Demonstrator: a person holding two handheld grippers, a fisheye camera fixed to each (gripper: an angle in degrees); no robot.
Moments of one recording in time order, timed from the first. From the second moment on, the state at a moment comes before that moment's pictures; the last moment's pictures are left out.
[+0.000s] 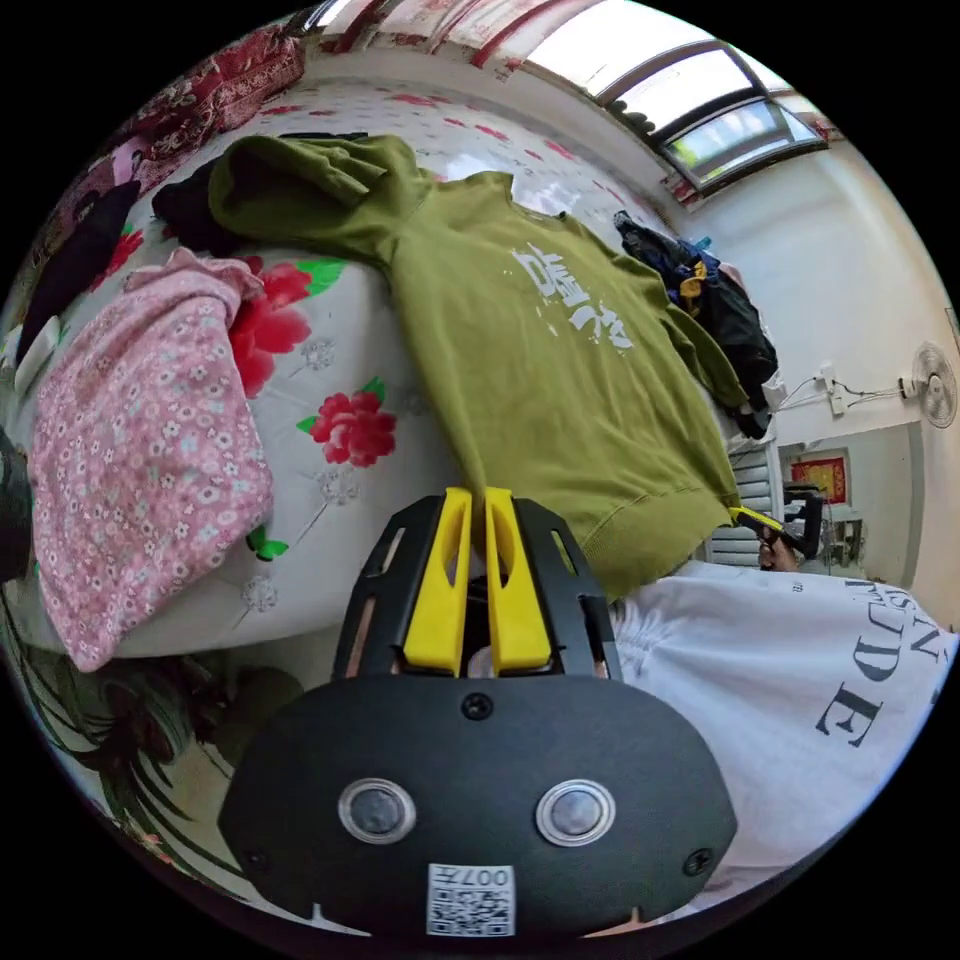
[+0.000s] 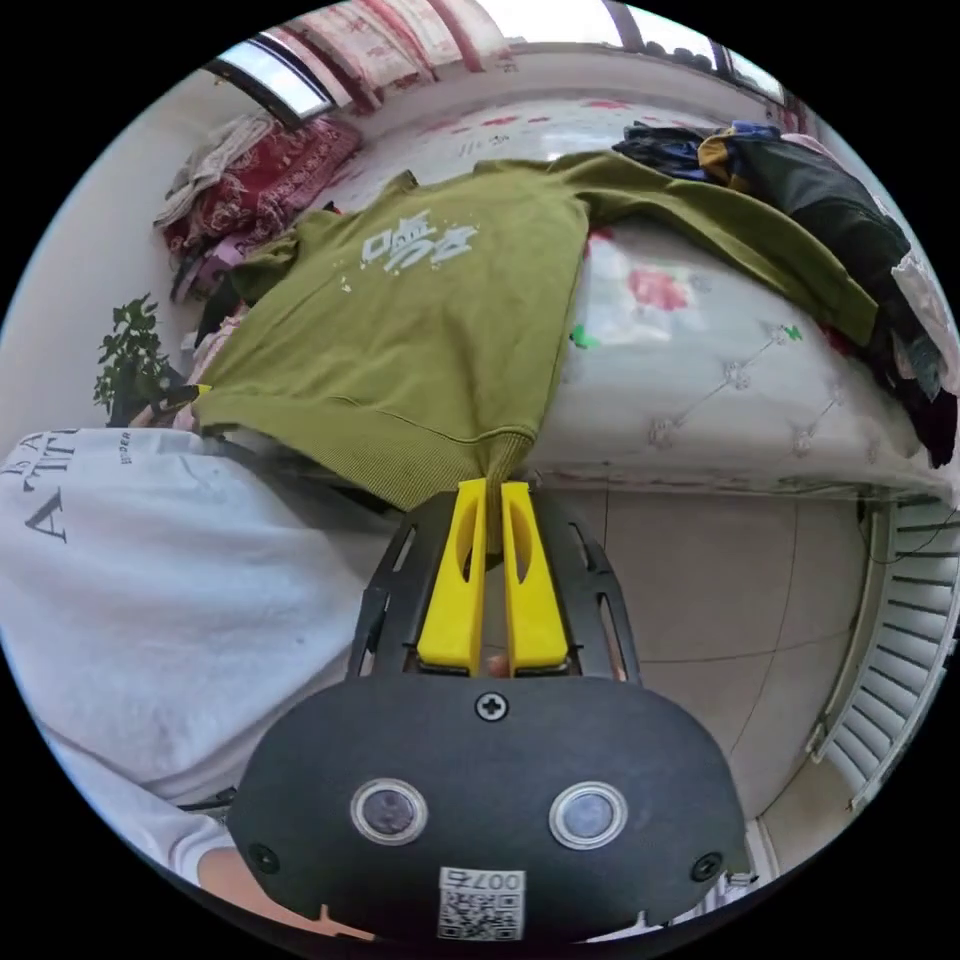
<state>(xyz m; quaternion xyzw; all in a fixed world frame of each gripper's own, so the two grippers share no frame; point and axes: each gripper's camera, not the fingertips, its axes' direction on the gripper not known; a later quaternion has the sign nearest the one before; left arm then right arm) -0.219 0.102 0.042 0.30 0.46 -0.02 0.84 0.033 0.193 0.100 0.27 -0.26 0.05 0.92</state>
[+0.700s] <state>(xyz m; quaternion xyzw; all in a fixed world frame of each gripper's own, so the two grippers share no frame) -0.303 0.048 -0.083 0.46 0.16 -0.11 0.87 -0.132 0.025 0.030 0.26 -0.08 -0.14 0.95</state>
